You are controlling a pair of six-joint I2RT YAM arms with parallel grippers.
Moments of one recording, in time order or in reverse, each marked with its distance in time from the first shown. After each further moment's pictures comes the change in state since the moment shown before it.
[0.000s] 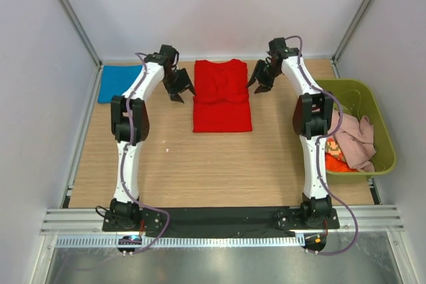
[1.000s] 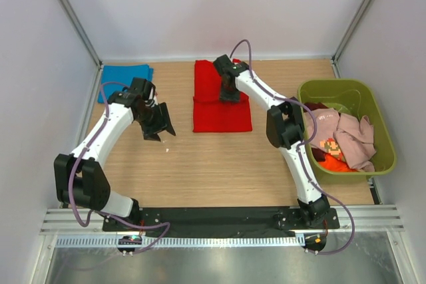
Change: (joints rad) left arm 0.008 -0.954 -0.996 0.004 -0.076 0.148; right arm 0.387 -0.003 -0.028 -0.006 0.612 0.087
